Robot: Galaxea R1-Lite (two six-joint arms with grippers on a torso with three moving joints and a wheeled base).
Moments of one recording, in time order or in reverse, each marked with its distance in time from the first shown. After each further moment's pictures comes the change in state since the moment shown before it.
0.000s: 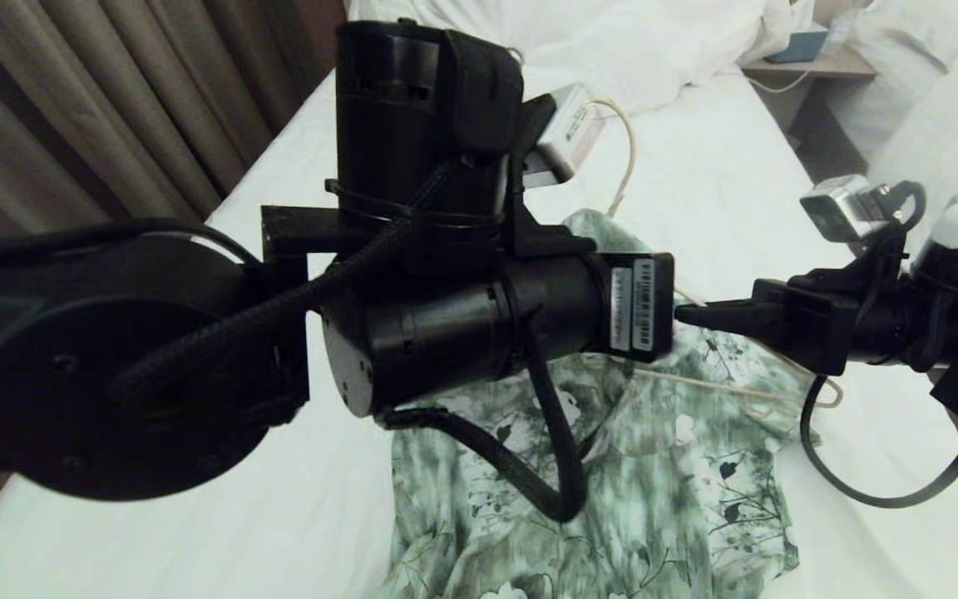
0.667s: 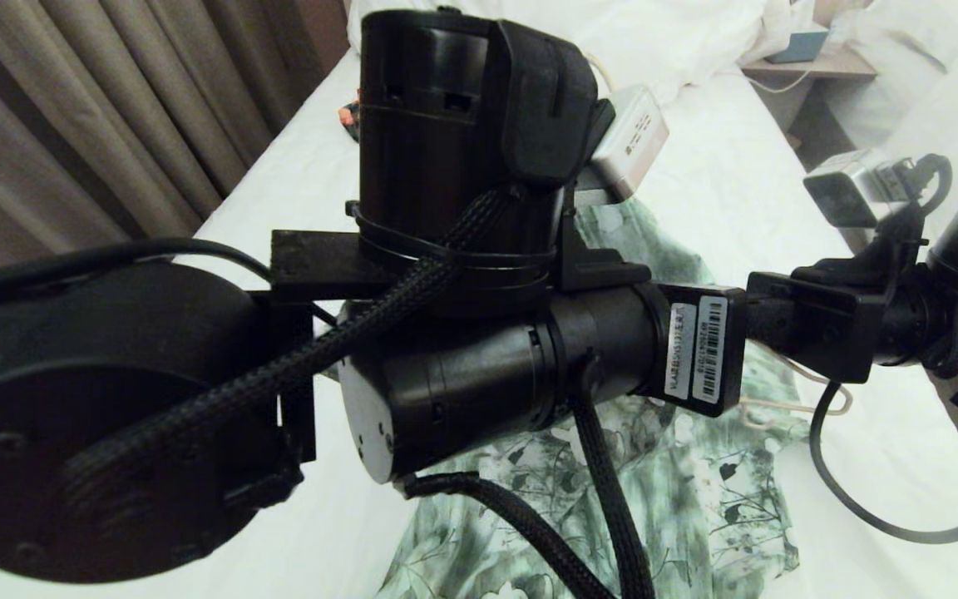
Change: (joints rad) left arm -0.080 0.001 0.012 -0.004 0.033 0.000; right arm 0.096 -0.080 0.012 -0.001 -0.006 0.060
